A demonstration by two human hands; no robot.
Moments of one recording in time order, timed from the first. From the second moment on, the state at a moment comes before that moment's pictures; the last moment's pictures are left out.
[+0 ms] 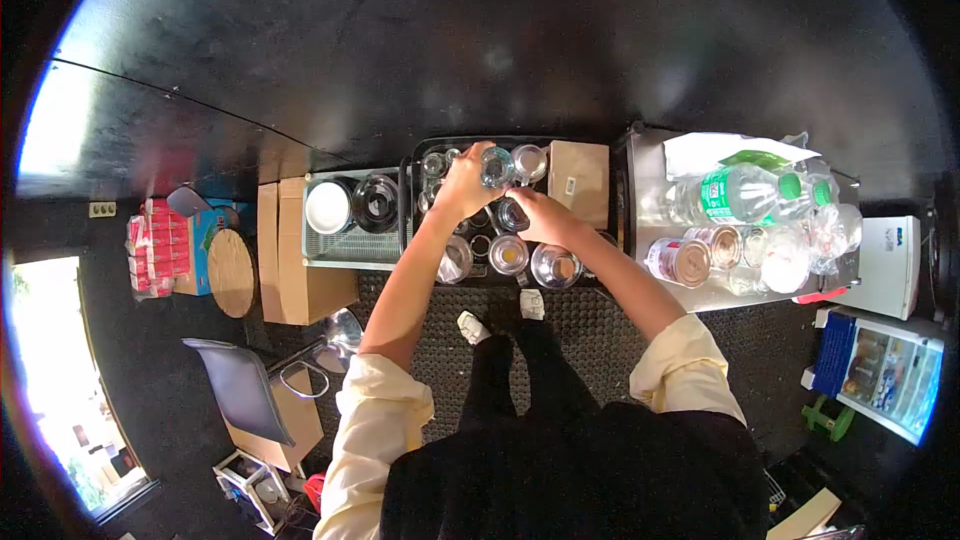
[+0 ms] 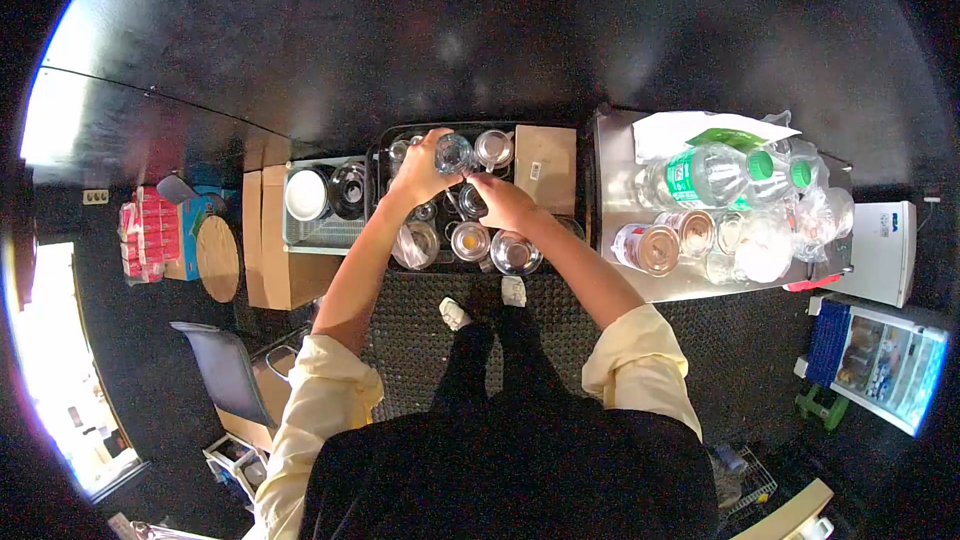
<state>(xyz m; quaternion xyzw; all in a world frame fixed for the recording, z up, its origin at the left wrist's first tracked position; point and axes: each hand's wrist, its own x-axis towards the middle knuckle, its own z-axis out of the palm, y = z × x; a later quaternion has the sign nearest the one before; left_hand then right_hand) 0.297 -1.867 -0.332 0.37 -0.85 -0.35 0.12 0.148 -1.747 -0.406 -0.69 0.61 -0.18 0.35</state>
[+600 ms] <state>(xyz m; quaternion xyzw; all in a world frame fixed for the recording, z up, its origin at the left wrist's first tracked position) 0.293 -1.865 -0.369 0.40 -0.84 -0.36 0.08 0.149 -1.745 -0.398 -0.64 0.66 -0.13 0.36</state>
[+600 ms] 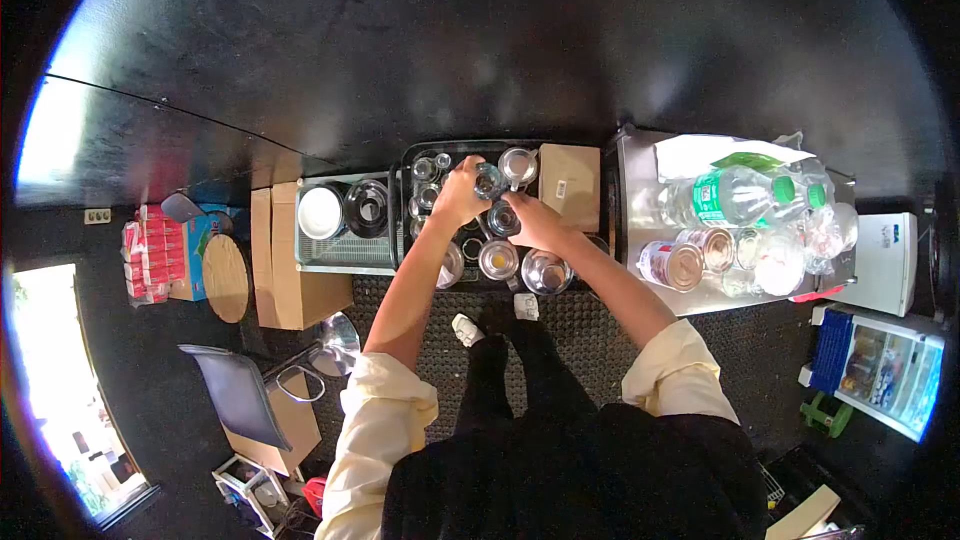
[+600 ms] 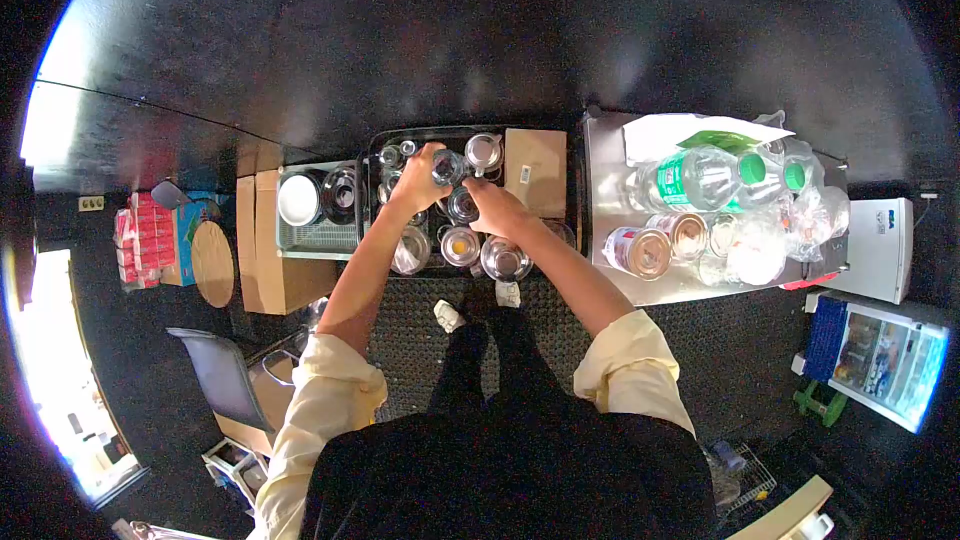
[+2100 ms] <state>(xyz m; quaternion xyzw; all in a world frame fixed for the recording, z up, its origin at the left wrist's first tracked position) 0.336 -1.799 -0.359 0.33 -0.92 -0.18 0.08 0.140 -1.714 -0.384 -0.59 0.65 -0.34 0.33</state>
